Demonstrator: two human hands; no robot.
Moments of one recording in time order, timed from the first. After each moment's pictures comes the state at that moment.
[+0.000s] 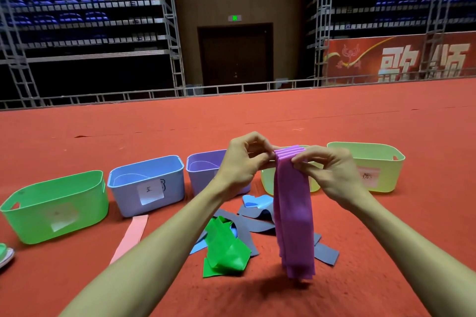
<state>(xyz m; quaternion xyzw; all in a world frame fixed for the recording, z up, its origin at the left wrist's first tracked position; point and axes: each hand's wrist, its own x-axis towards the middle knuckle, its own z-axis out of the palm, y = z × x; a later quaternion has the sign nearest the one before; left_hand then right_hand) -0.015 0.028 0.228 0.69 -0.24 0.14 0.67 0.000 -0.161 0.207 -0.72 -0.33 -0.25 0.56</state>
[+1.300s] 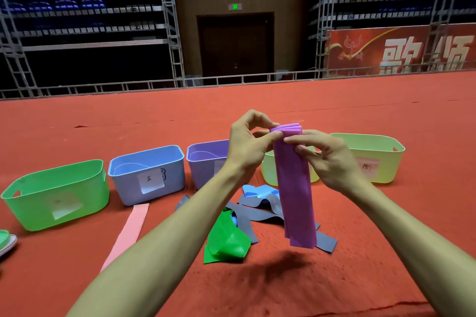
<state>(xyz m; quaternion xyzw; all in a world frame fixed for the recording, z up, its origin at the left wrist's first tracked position) -0.014 0.013 0.234 0.66 -0.19 0.24 0.69 0.001 -0.158 0.210 -0.75 -0.37 -0.27 0.47</state>
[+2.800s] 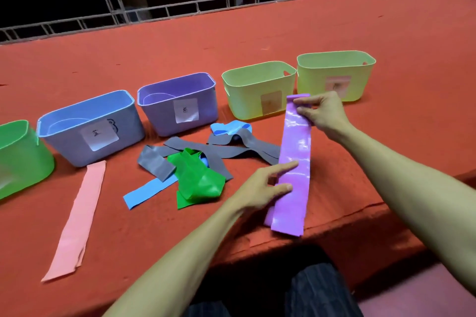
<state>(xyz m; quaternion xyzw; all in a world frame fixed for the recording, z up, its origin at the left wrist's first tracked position) -0.022 -0.021 0.026 0.82 -0.26 -0.11 0.50 0.081 -0.222 0.088 -0.83 -0.06 -0.20 0.51</state>
